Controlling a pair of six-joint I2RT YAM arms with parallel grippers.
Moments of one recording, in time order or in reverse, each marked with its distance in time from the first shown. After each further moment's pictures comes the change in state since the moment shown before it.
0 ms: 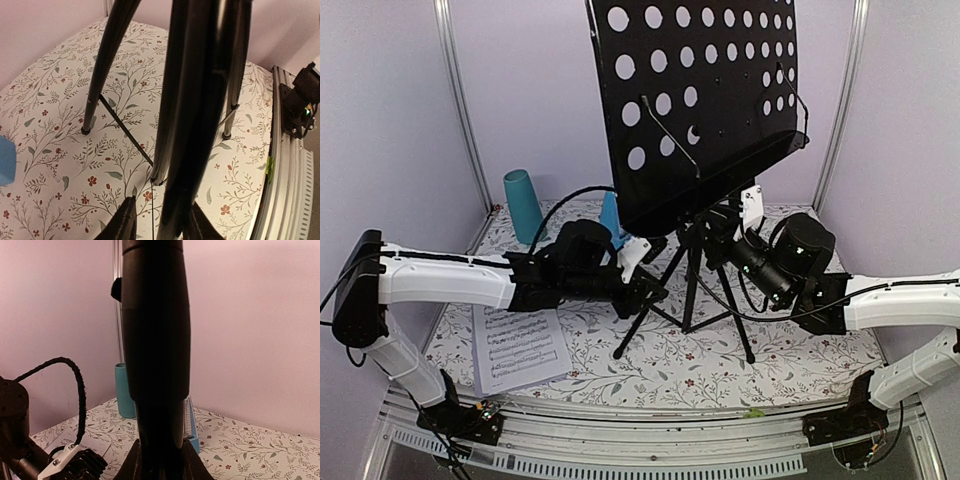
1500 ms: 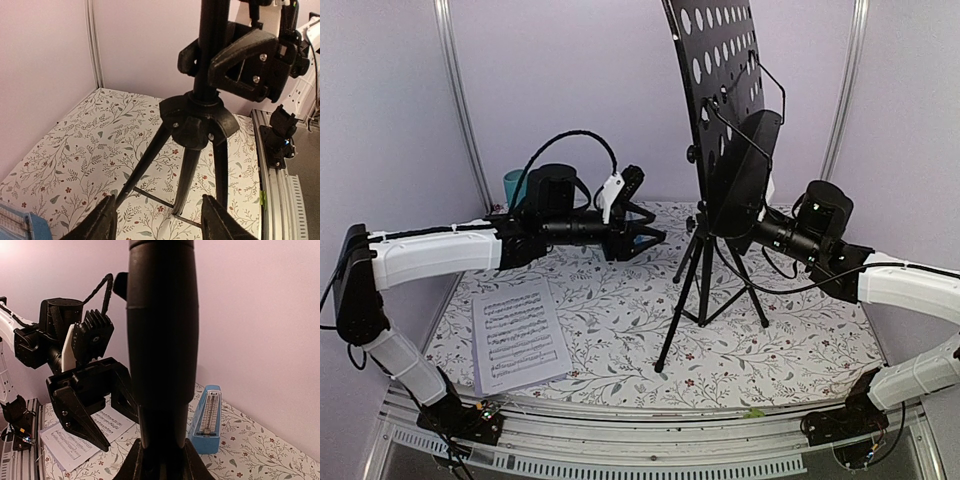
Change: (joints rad) left arm 0.208 -0.013 0.151 0.095 0.375 0.103; right arm -0.324 -0.059 0.046 -0.186 -0.698 -0.004
